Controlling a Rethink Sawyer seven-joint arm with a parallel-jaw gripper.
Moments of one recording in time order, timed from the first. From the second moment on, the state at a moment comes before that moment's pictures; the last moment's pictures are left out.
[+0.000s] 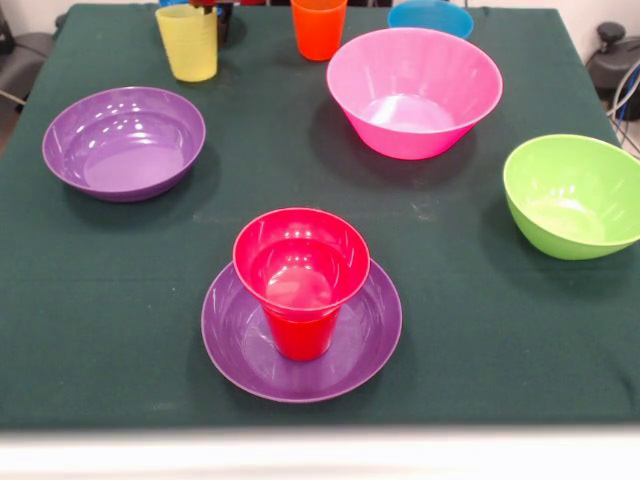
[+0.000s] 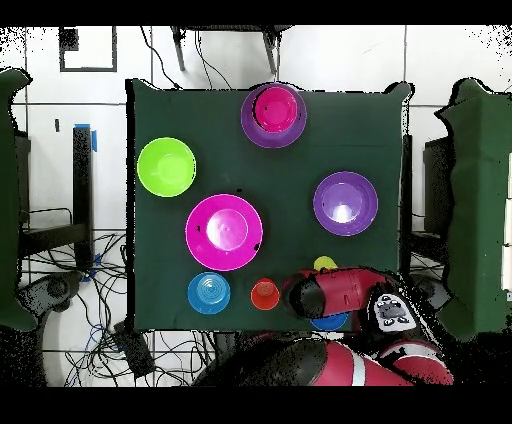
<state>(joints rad) -0.45 -0.50 -0.08 1.86 -0.71 0.26 1.60</state>
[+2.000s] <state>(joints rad) -0.32 -0.47 0.17 1.04 -0.49 1.30 1.60</state>
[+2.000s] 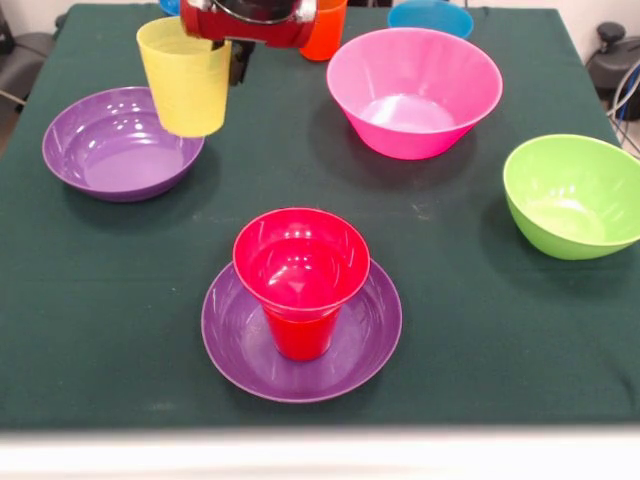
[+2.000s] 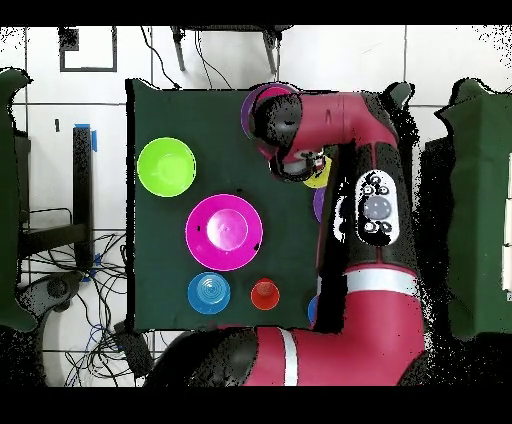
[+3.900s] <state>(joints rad) -0.21 -0.14 0.23 0.37 -0.49 1.67 1.60</state>
